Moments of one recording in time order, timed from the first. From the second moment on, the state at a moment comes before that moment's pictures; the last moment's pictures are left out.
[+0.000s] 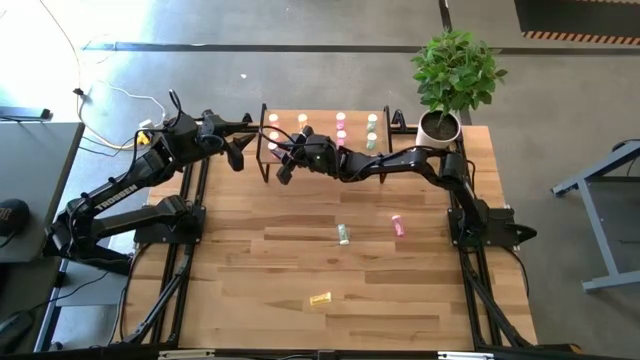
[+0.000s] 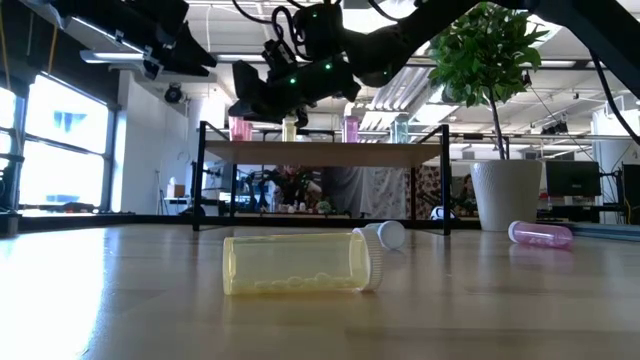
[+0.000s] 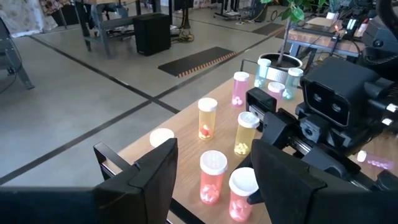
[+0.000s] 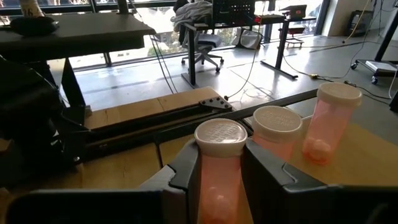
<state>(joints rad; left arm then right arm) 0.83 0.72 0.67 -0.19 0.08 -0.01 -0.22 2.15 1.57 0.41 0.18 0.04</state>
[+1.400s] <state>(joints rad) 0.83 0.72 0.67 -0.20 0.07 0.01 -0.21 2.14 1.58 0.38 0.23 0.05</state>
